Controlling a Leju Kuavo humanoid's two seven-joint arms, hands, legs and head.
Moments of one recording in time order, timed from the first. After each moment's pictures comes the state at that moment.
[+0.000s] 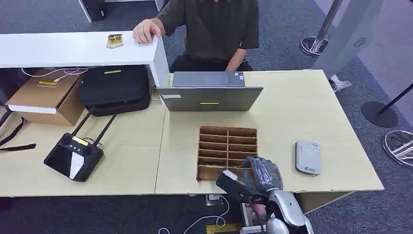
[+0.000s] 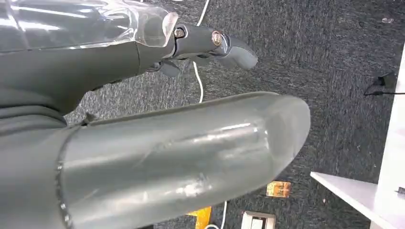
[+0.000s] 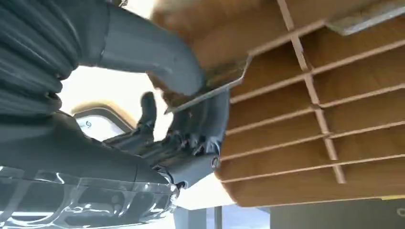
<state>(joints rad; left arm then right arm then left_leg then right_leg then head) -0.10 -0.22 0.87 -0.25 -0.53 0.26 -0.69 0.02 0.04 0.37 -1.59 1.09 0.07 0.21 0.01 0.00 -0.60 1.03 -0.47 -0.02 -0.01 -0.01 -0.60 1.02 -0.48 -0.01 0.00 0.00</state>
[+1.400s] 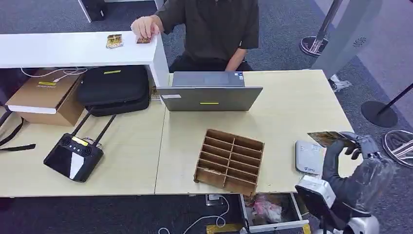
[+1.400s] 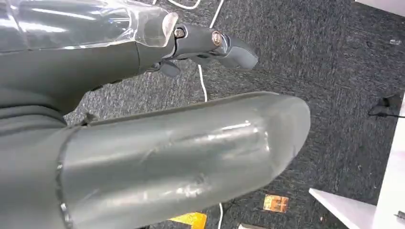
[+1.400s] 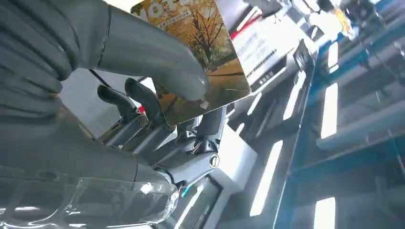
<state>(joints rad) -0.08 -0.22 0.90 -0.27 -0.48 0.27 -0.69 0.17 0.04 0.13 -2.07 0.95 -0.64 -0.11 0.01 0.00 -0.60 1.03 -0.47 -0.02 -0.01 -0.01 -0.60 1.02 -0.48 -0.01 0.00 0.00</state>
